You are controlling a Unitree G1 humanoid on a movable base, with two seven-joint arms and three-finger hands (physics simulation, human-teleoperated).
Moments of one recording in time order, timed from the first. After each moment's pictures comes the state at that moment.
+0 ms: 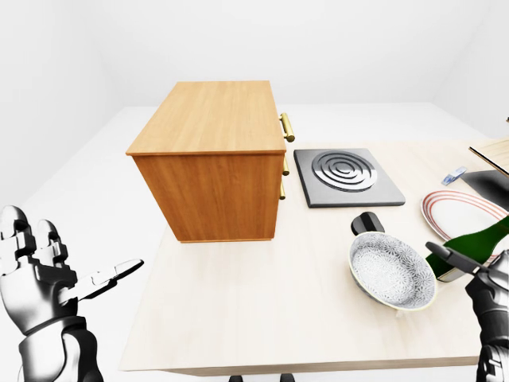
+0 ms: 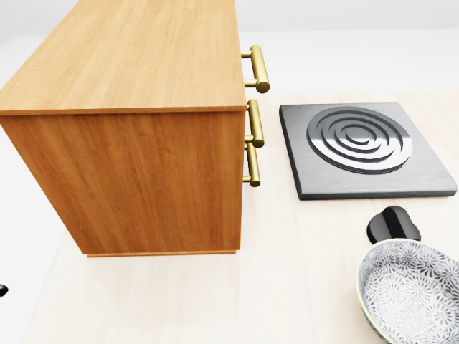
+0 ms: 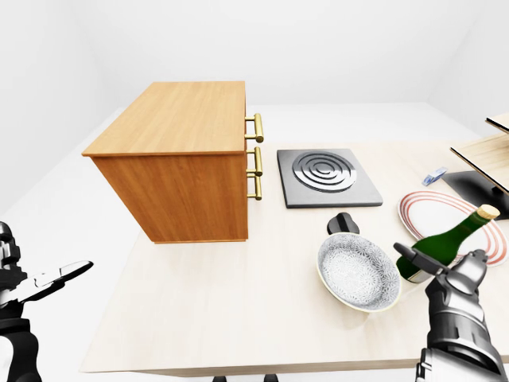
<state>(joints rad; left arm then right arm) 0.17 0.03 0.58 -0.51 -0.18 0.09 -0.01 -0.40 -0.70 -0.41 1.08 0.39 0.09 -0.27</state>
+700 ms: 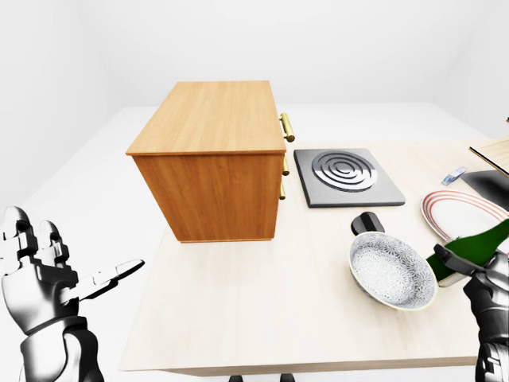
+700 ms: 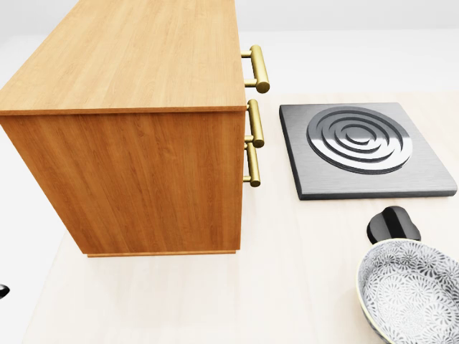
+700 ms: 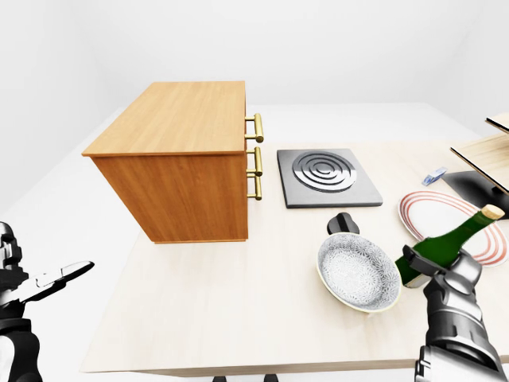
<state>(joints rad) 0.17 0.03 0.58 -0.51 -0.18 0.09 -0.01 -0.41 -0.70 -0.40 1.12 0.41 0.09 -0.25</state>
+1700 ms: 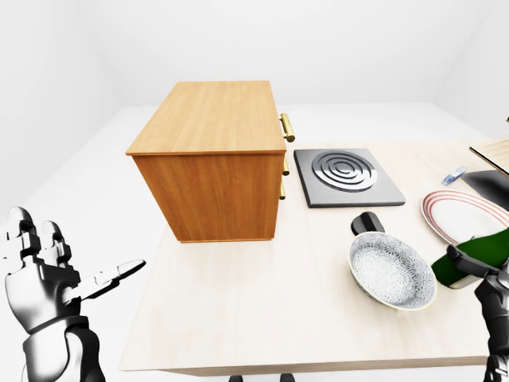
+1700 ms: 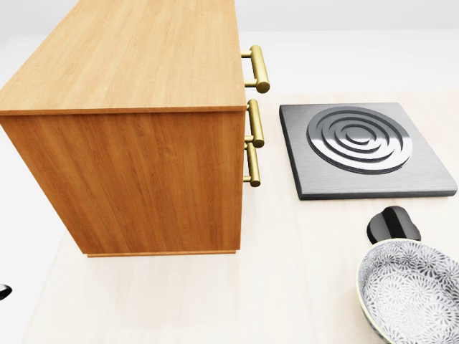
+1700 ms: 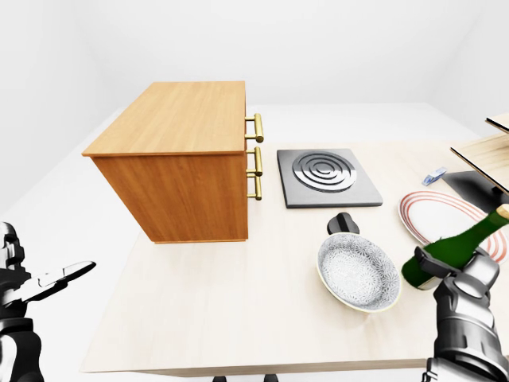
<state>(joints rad) 0.17 0.03 0.57 -0.50 -0.18 0.09 -0.01 -0.35 -0.71 -0.44 1.01 0.34 0.09 -0.28</state>
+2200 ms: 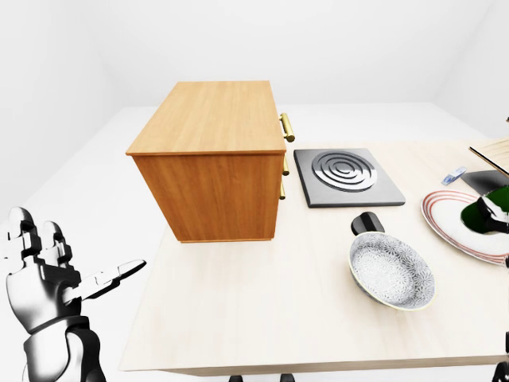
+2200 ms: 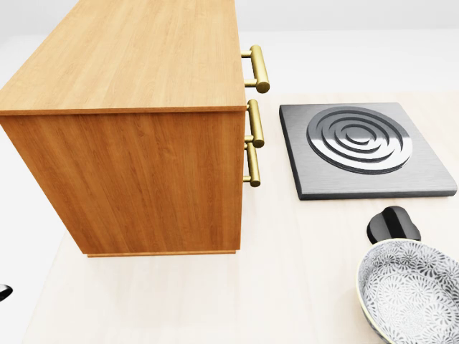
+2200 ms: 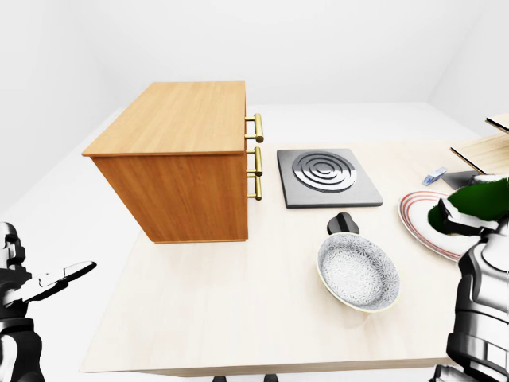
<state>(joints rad) 0.17 0.02 0.57 -0.50 -0.18 0.09 -0.01 -0.30 -0.71 -0.56 0.49 0.19 0.09 -0.26</state>
